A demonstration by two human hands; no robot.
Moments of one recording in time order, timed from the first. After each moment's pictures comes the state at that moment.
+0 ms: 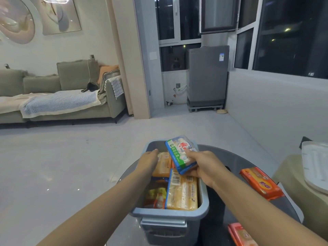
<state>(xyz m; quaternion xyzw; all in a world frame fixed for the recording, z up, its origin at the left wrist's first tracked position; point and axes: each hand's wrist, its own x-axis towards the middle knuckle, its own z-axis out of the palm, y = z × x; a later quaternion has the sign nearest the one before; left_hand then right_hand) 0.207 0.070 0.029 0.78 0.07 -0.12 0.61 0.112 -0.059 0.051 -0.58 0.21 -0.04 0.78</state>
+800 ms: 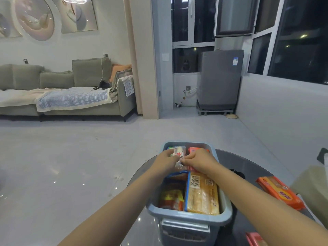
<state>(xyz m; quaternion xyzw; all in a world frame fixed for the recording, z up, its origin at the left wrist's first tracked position) 0.199 0.088 0.035 0.81 -0.09 -0.13 0.56 0.173 -0.040 0.033 -0.92 0.14 -0.03 0.36</state>
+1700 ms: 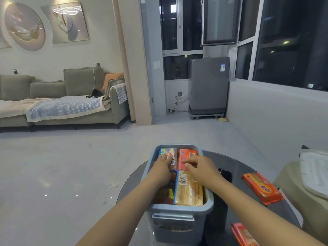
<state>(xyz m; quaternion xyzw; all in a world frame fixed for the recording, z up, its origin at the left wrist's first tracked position) 0.196 0.078 0.012 0.95 -0.23 -0.06 0.22 0.121 -0.059 0.018 -0.91 0.05 -0.16 0.37</state>
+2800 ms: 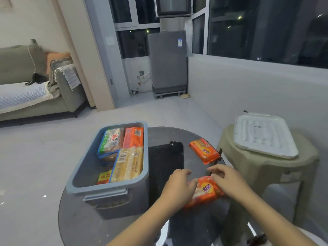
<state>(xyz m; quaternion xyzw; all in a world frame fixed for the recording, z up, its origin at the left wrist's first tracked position) 0.023 -0.045 -0.041 0.88 -0.33 -0.16 0.32 -0.054 -0.203 -0.071 -0.86 0.28 -0.13 0.41</state>
